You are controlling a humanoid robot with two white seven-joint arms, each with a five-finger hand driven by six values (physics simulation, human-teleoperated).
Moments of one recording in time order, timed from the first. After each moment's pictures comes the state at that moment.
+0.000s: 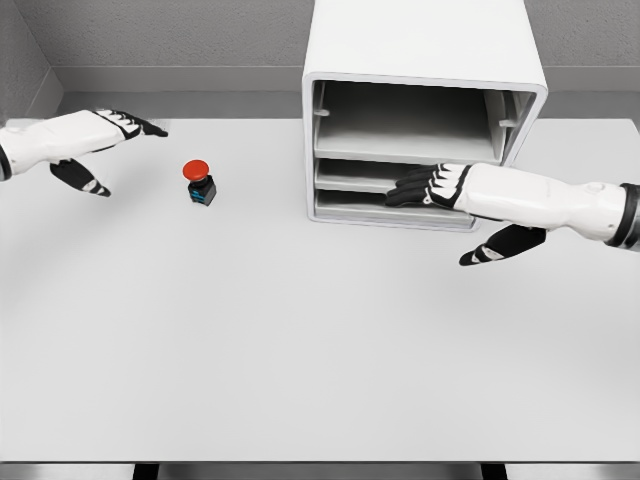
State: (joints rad) left arm -1.14 0.89 -1.38 -1.00 -0.11 -0.61 -0.10; right arm -0.85 -1.10 1.06 -1.73 -0.11 -0.61 0.24
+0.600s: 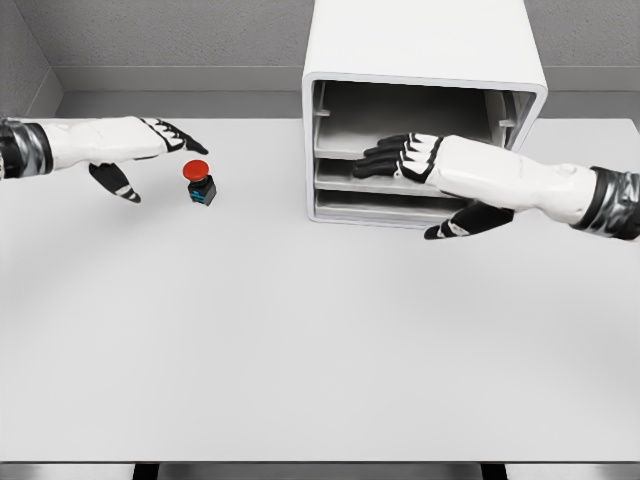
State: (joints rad) left arm -1.20 0.81 -1.43 -1.03 -0.14 -0.61 -0.20; right arm -0.85 -0.99 1.00 -1.71 -0.01 -0.61 0.14
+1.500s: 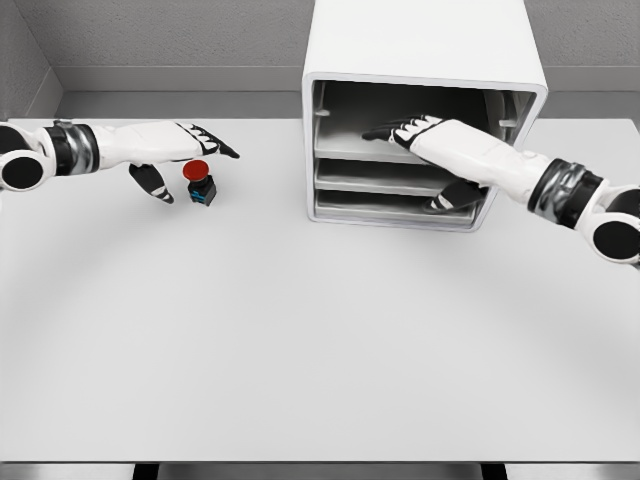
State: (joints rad) left arm -1.20 0.66 -1.44 -0.90 -0.16 -0.61 -0.20; right arm -0.83 -0.88 1.01 -1.70 0.11 -0.11 0.14
